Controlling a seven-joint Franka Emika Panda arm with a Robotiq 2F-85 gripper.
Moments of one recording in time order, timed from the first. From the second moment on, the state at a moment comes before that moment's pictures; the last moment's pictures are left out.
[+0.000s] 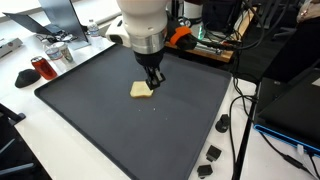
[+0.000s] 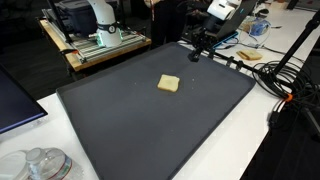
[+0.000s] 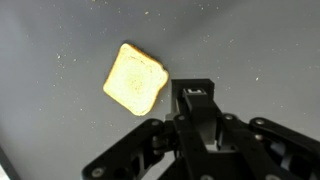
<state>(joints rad) 0.29 0.60 -0.03 -1.51 -0.15 1.86 0.82</state>
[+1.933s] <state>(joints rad) 0.13 0.74 -0.04 -1.42 -0.17 2.06 0.67</state>
